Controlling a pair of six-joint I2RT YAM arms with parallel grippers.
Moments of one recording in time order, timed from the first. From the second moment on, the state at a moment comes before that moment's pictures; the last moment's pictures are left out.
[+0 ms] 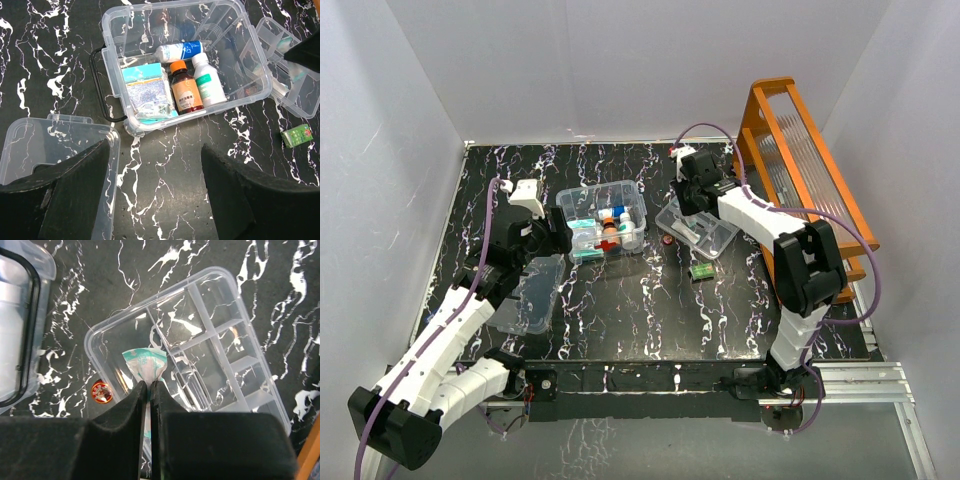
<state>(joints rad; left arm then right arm) -0.42 0.91 0.86 -0.45 -0.17 -0.32 0.43 1.85 1.40 -0.37 0.04 0.00</state>
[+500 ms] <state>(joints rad) -0.42 0.91 0.86 -0.46 -0.15 -0.35 0.43 1.94 1.41 -0.42 0.02 -0.13</state>
